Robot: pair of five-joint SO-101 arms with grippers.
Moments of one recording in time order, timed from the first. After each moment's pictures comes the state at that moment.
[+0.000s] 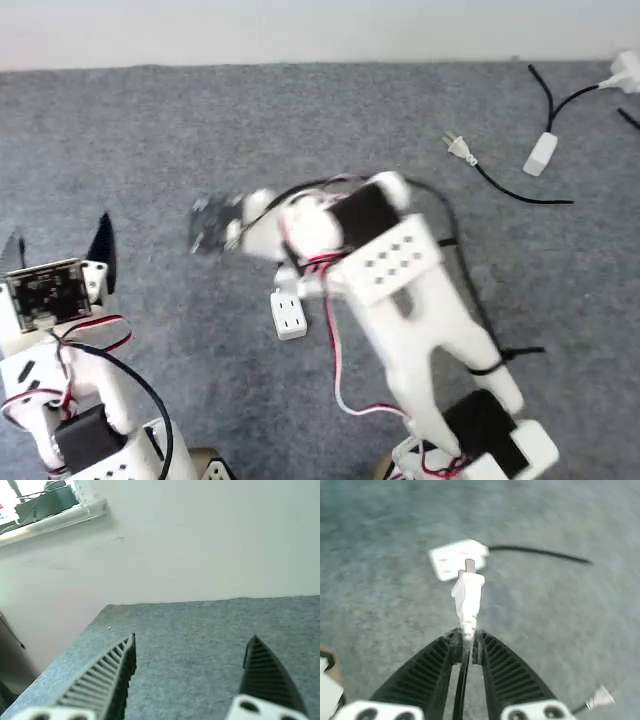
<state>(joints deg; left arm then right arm) -32.1 -86.6 68.0 39.4 -9.4 -39.1 -6.7 -10.7 100.6 56.1</state>
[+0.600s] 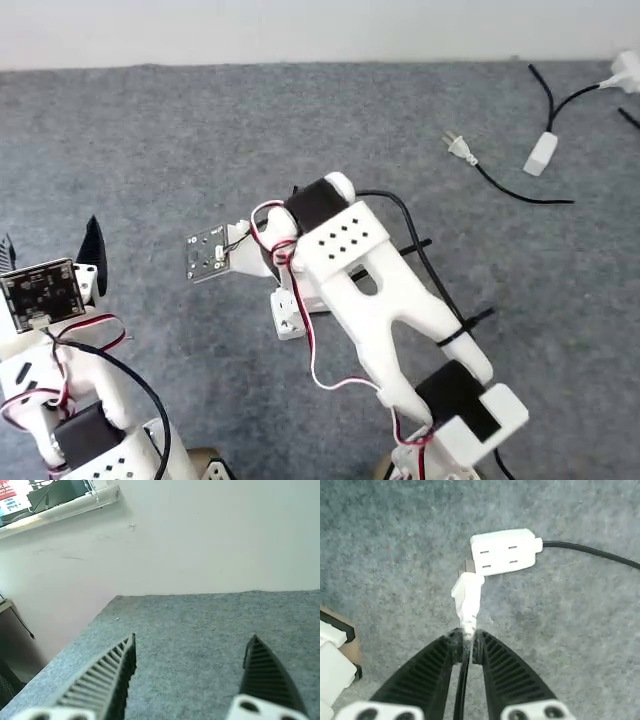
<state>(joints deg) -34.9 -86.5 71.3 36.7 -9.4 -38.7 3.9 -7.3 100.7 61.1</state>
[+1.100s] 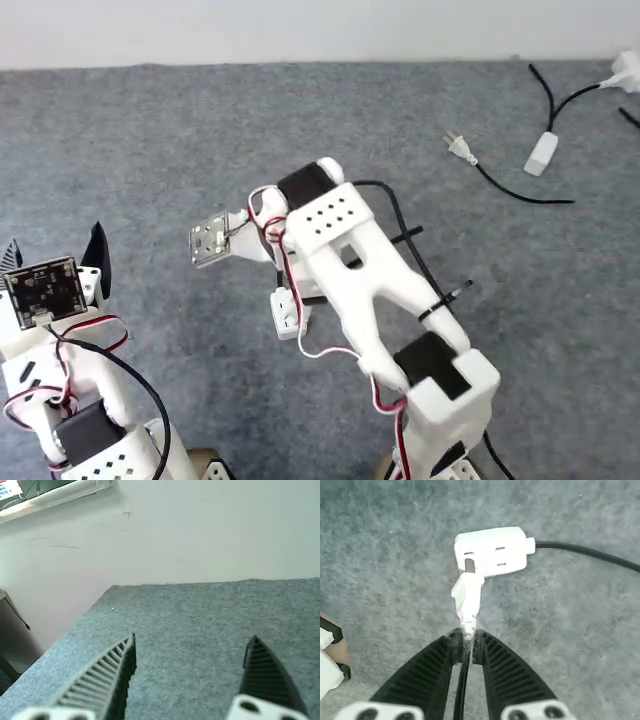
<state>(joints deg) -34.9 -86.5 73.6 36.6 -9.4 -36.7 15.6 -15.4 100.7 62.9</state>
